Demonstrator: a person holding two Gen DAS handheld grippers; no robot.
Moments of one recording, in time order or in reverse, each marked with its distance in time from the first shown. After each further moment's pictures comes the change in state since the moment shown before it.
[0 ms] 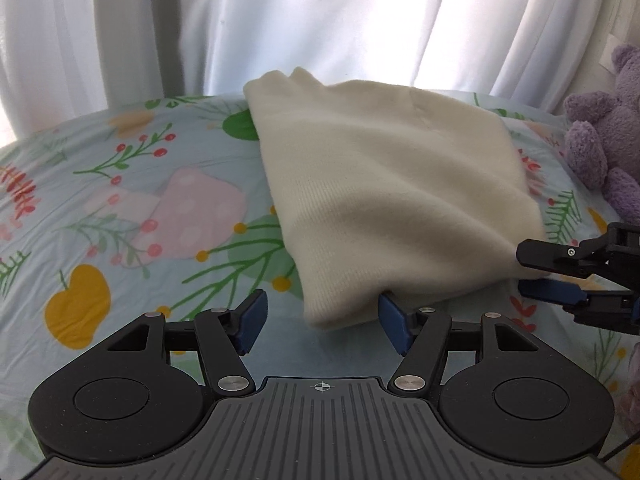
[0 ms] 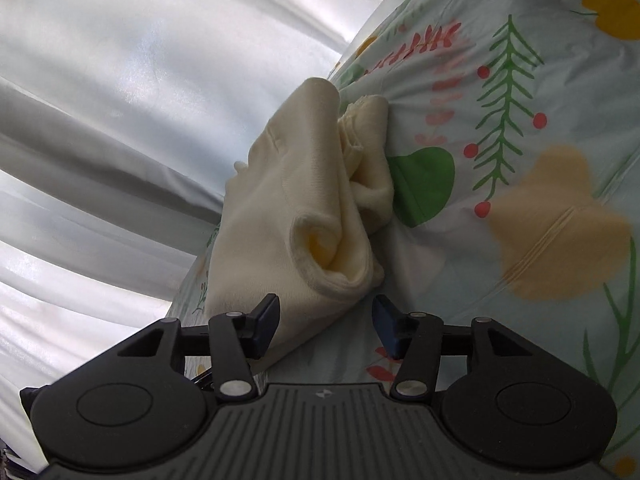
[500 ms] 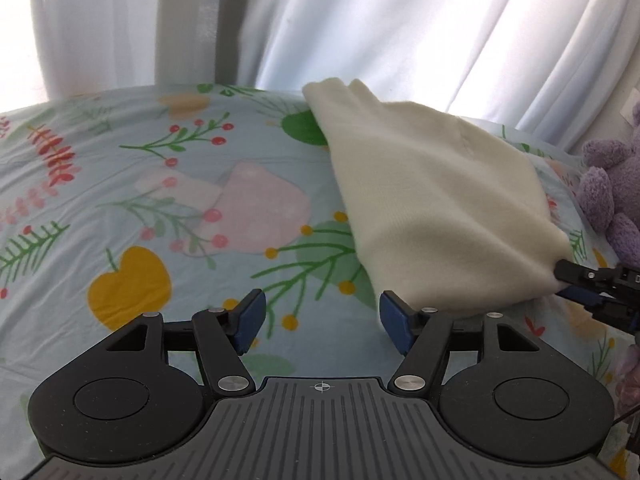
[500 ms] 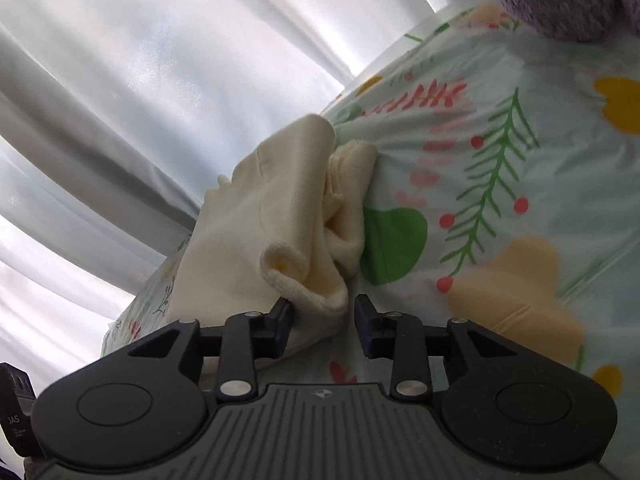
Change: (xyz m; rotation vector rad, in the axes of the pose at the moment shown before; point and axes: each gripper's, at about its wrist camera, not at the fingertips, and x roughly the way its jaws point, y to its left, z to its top) left arm -0.021 0.061 0.006 -0.145 -0.008 -0.033; right arm -0.015 0.003 0.019 -0.187 -0.069 -0.085
